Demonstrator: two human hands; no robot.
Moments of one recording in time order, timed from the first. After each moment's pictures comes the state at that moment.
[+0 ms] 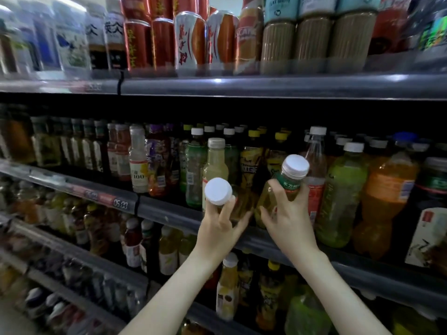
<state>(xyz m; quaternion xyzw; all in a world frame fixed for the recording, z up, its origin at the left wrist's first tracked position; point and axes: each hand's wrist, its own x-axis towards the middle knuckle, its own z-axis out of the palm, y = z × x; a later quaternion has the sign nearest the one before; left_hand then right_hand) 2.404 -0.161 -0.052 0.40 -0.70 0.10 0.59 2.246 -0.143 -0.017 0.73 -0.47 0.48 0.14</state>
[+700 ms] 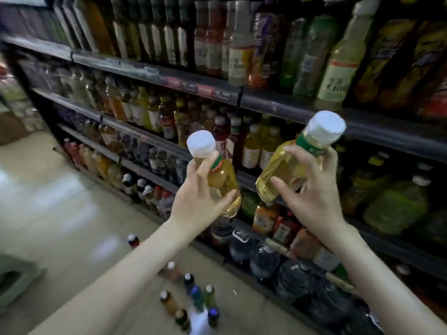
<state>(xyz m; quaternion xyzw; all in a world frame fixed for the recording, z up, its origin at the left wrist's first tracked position) 2.658 0.055 -0.150 0.56 -0.68 0.00 0.46 2.444 0.017 -0.117 0.79 -0.39 0.47 -0.04</state>
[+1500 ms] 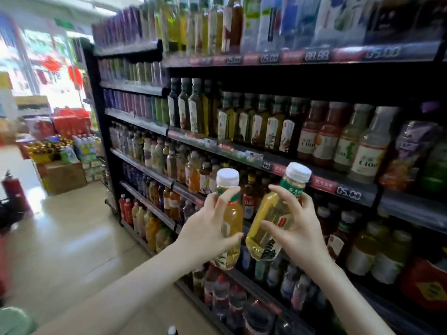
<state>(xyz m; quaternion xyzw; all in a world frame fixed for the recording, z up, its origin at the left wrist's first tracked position) 2.984 -0.008 -0.085 0.62 -0.72 0.06 0.31 2.785 -0.075 -0.081 0.80 -0.33 0.47 -0.16</state>
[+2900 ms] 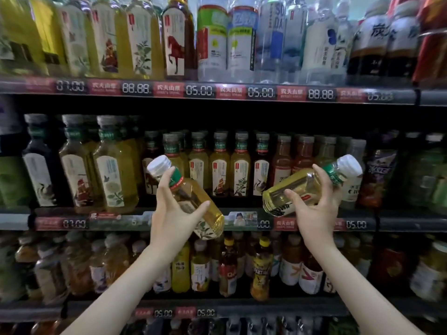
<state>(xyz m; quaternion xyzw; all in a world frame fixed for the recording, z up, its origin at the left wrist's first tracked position) 3.190 -0.337 -0.023 0.38 -0.71 -0.12 0.58 2.935 -0.266 -0.016 0.47 -0.56 0.68 0.07</state>
